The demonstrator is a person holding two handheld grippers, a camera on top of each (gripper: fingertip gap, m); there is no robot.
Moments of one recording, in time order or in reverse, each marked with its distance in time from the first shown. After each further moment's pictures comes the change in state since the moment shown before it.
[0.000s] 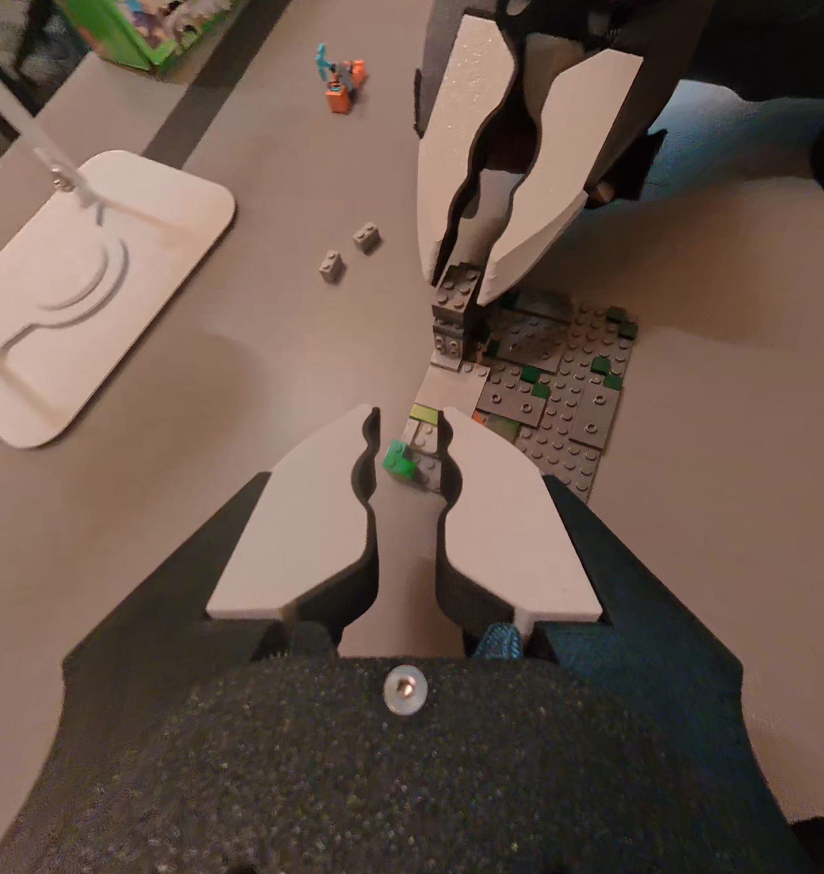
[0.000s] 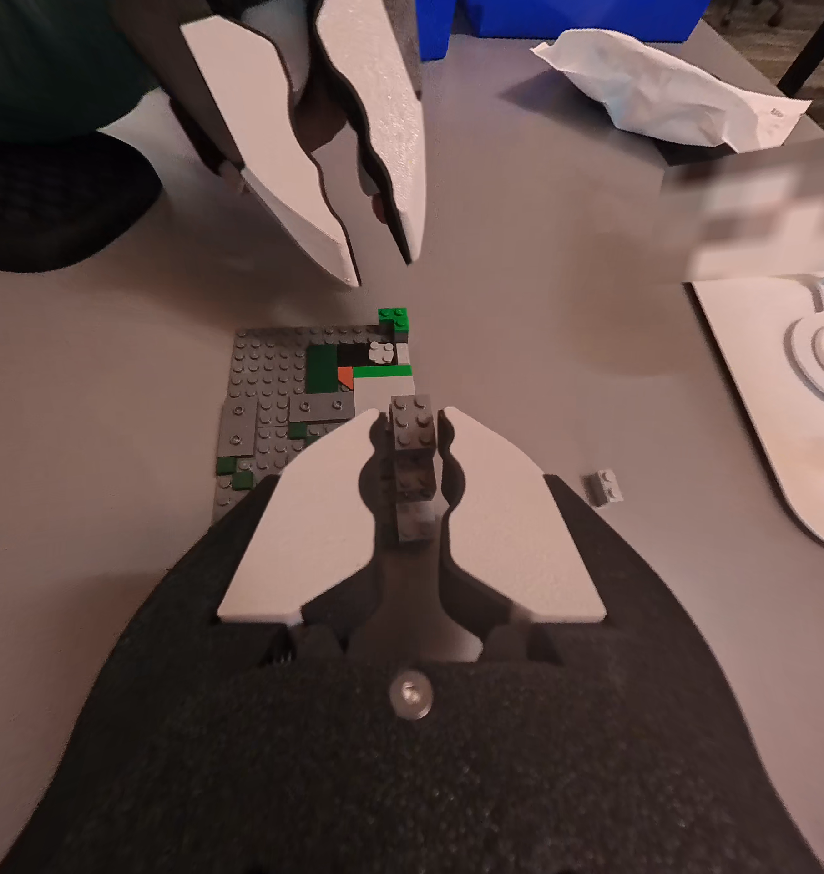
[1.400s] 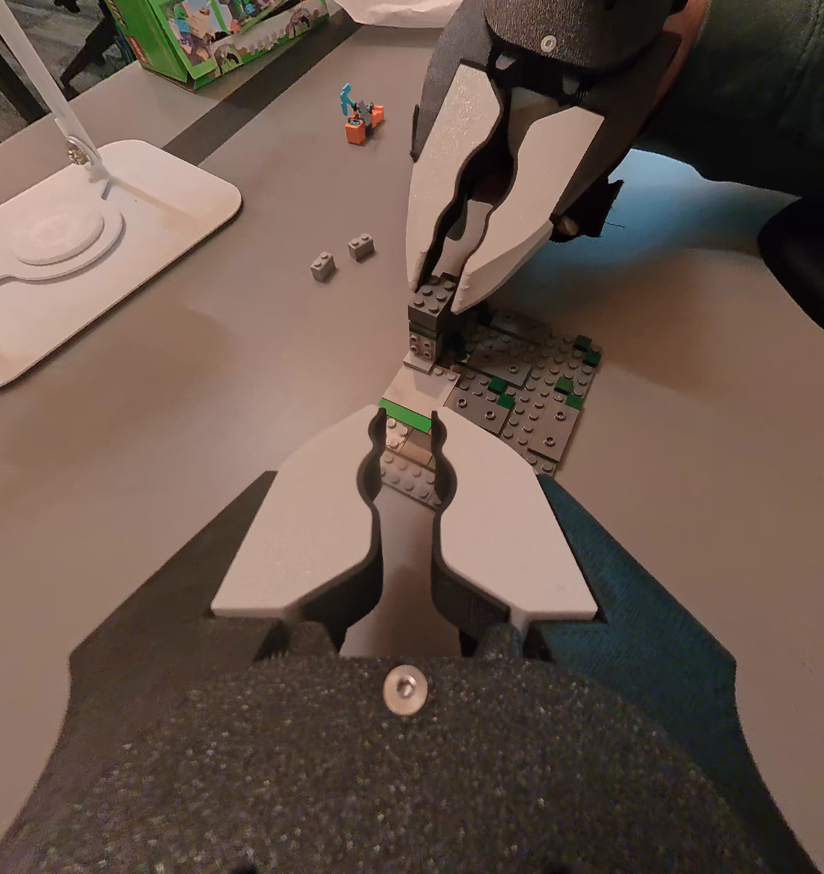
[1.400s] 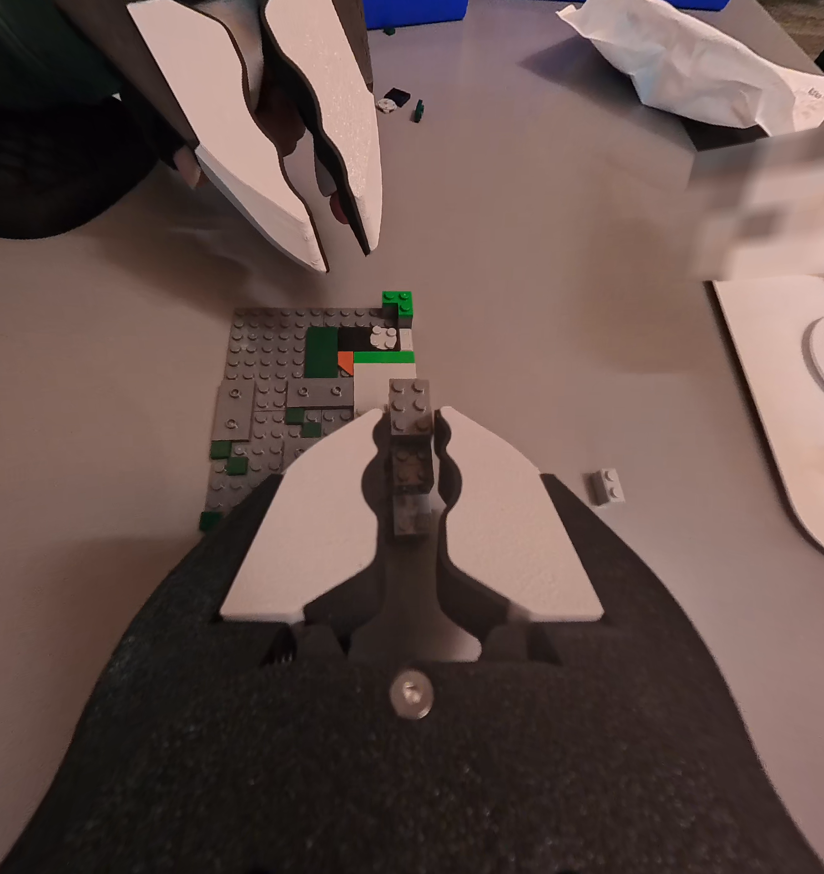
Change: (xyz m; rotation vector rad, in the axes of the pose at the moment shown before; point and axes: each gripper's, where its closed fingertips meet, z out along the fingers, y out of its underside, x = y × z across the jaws) left arm 0.016 0.006 -0.005 0.119 -0.022 -0.141; right arm 0.000 0.006 0.003 -0.050 -0.024 -0.031
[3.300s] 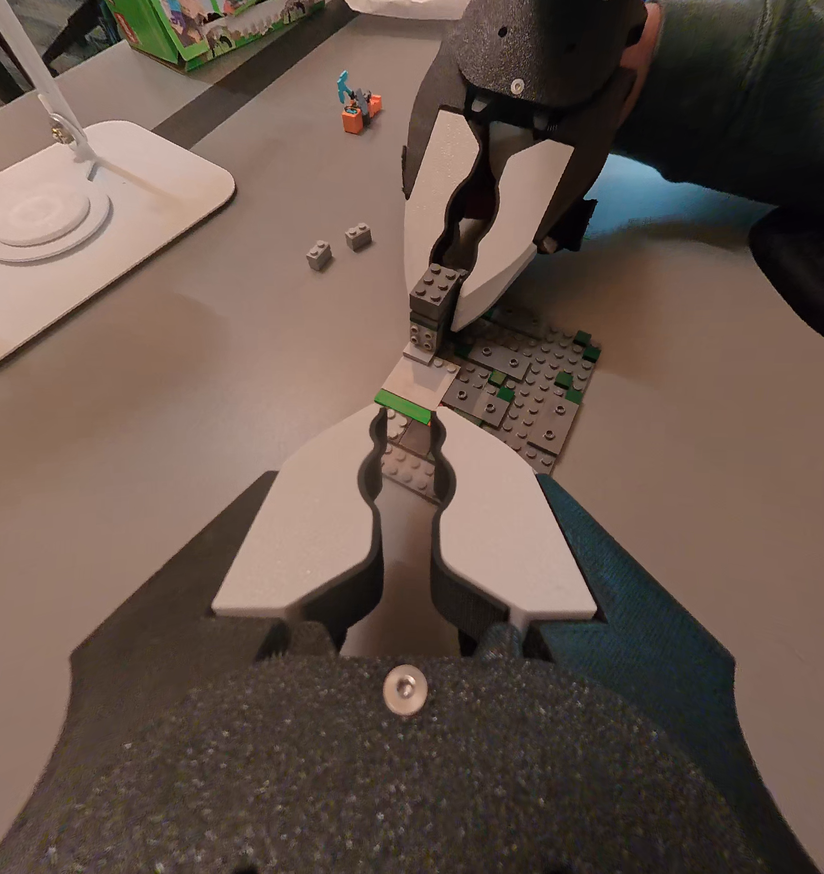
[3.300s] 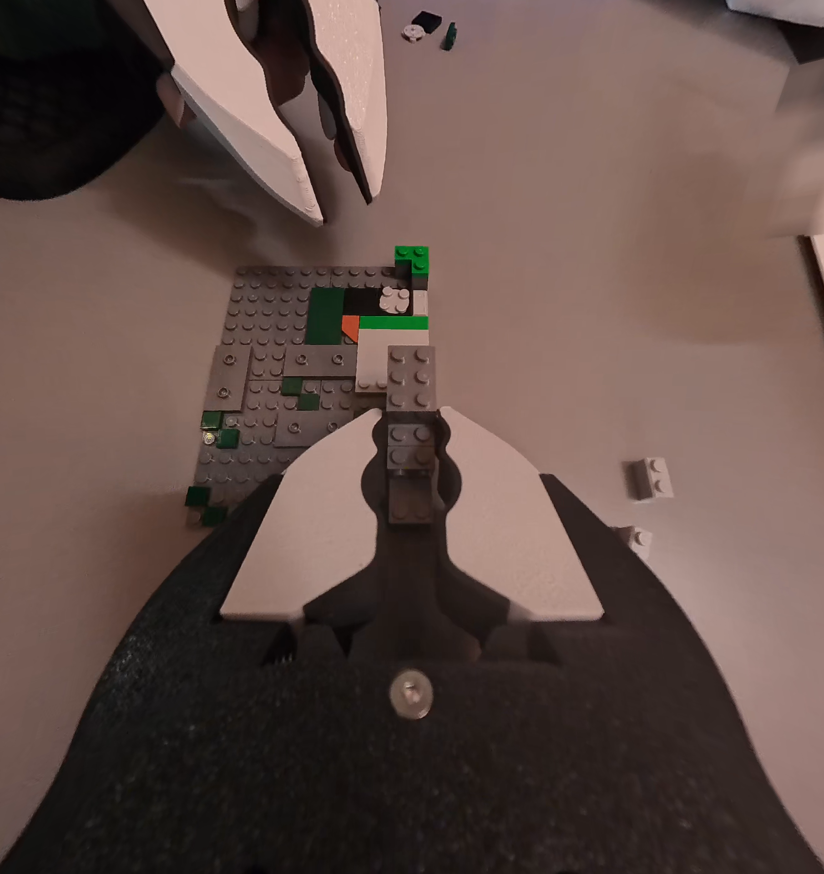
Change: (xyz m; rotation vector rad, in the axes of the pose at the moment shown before) left arm 0.000 0.005 -0.001 -0.004 0.021 -0.027; right arm -0.003 0.019 0.012 -0.066 -0.096 0.032
